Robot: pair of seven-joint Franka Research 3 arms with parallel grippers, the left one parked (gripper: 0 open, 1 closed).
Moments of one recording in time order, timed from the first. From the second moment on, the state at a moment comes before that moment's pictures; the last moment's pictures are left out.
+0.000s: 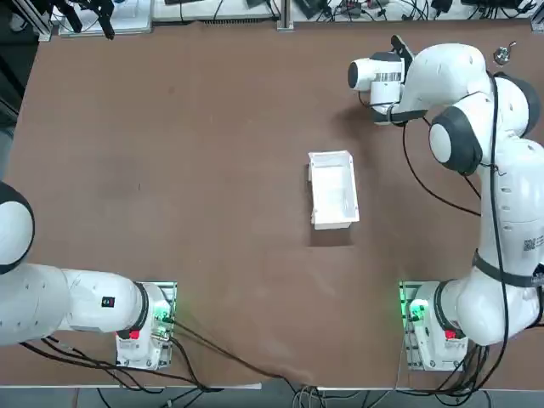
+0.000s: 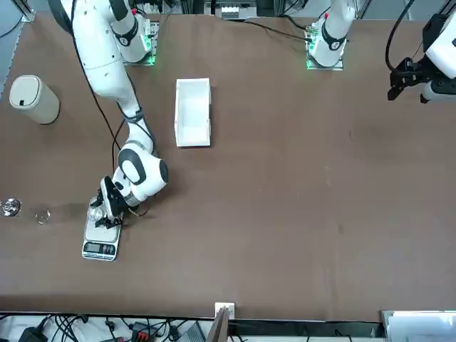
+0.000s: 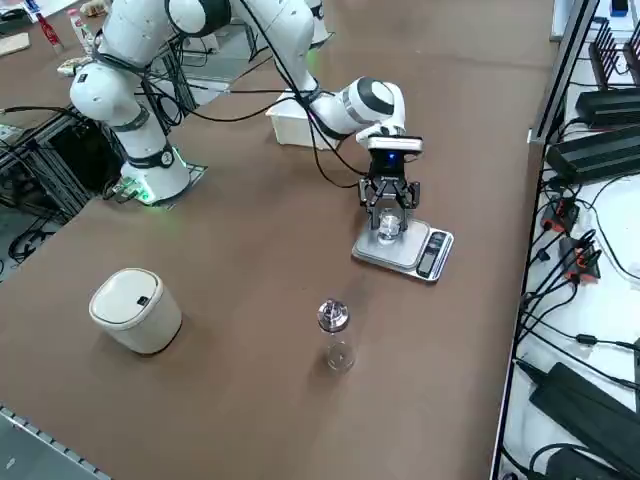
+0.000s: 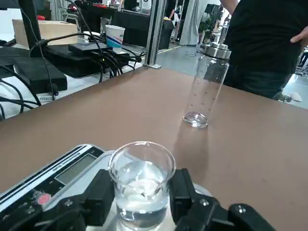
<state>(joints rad) 0.38 0.85 -0.09 -1.59 -1.29 1.91 2.23</state>
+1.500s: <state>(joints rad) 0.39 0.79 -0.09 -1.54 -1.17 1.84 1.94</state>
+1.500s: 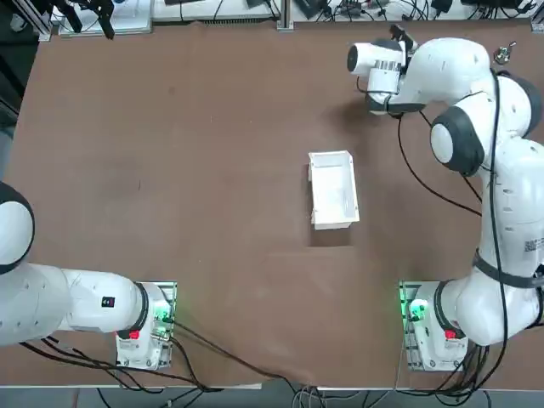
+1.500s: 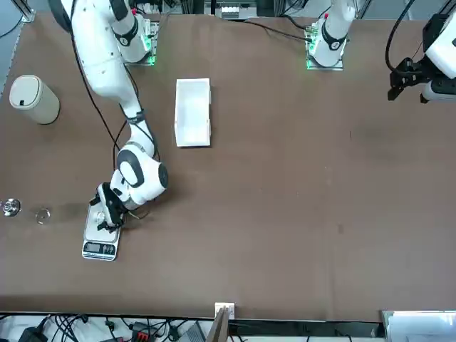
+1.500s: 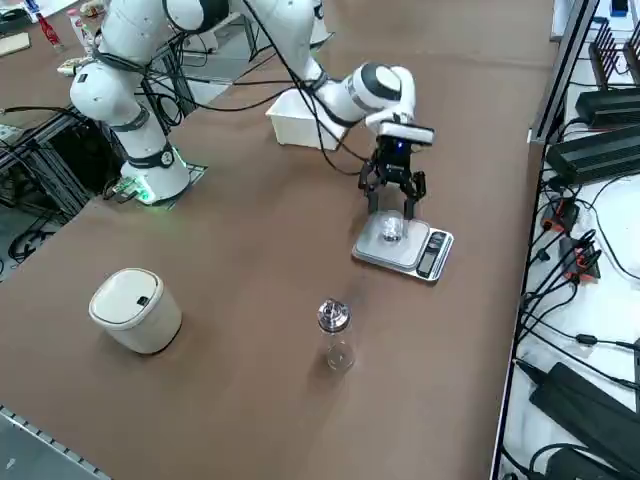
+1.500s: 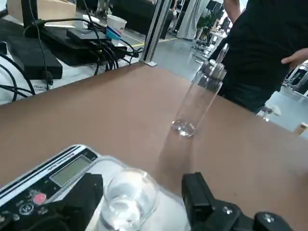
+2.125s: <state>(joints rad) 0.37 0.55 -0.08 -1.70 -1.14 1.82 1.64</state>
